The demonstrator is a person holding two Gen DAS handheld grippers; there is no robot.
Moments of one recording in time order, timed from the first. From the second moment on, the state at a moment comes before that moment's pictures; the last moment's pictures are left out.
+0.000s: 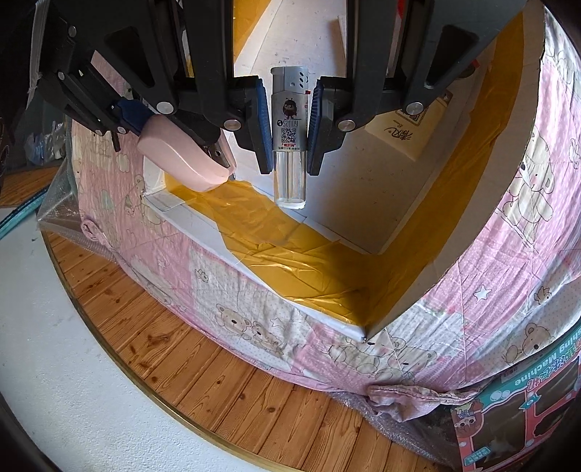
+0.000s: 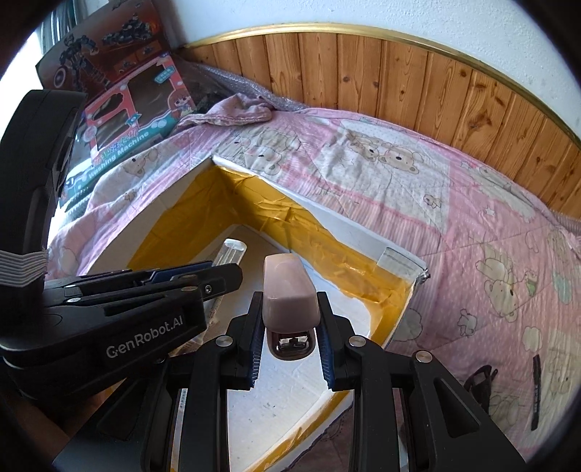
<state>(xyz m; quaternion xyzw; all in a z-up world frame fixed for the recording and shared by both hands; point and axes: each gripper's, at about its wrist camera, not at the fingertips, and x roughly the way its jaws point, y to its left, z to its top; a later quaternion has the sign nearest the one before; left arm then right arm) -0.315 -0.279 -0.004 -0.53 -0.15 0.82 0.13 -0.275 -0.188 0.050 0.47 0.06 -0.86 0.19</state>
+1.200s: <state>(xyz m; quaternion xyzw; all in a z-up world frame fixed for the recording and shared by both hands) -0.156 -0.237 0.066 -0.45 -0.03 0.87 0.21 -0.087 -0.079 0.075 0.41 -0.12 -0.87 0.26</state>
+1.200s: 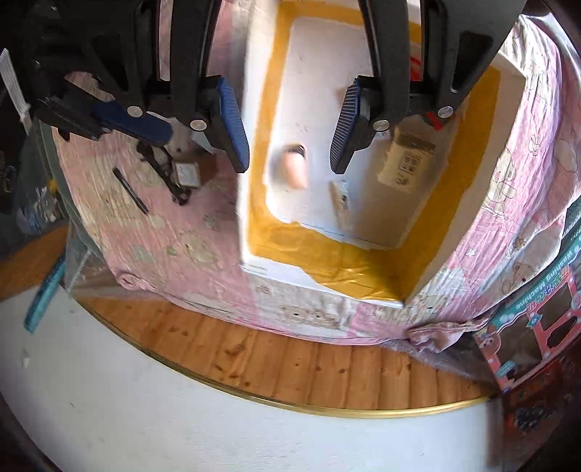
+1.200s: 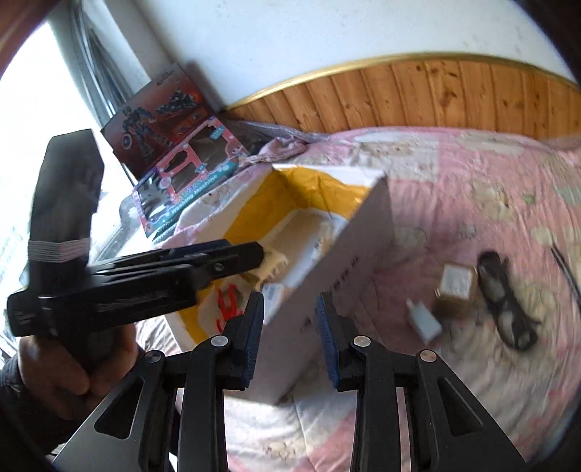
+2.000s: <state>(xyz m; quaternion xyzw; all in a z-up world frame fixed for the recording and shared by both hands) -0.195 -0.095 -0.073 -0.58 -0.08 0.80 0.14 -0.167 0.033 0.026 0.47 0.02 -0.86 0.20</state>
